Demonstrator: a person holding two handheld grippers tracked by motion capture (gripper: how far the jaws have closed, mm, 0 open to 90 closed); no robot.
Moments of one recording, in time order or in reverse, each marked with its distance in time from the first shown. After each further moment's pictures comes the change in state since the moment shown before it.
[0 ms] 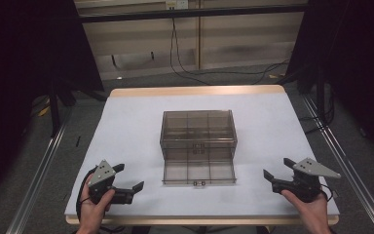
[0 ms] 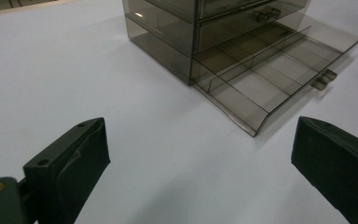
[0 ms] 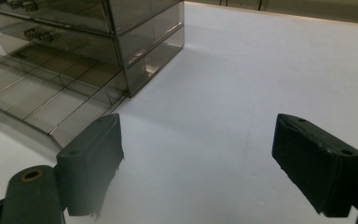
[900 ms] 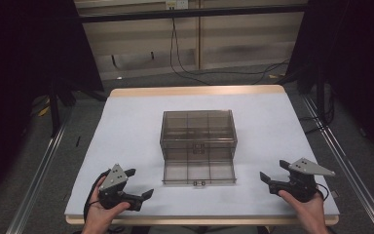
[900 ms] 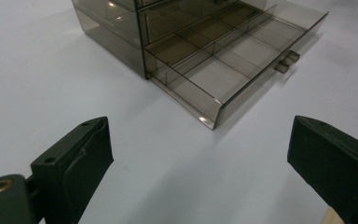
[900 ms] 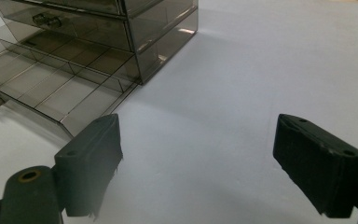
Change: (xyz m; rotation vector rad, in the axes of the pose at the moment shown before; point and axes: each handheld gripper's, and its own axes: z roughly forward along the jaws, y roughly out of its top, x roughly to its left) left arm -0.027 0.006 0.010 0.059 -0.088 0.079; right arm 0.004 -0.003 0.008 0.050 0.049 0.008
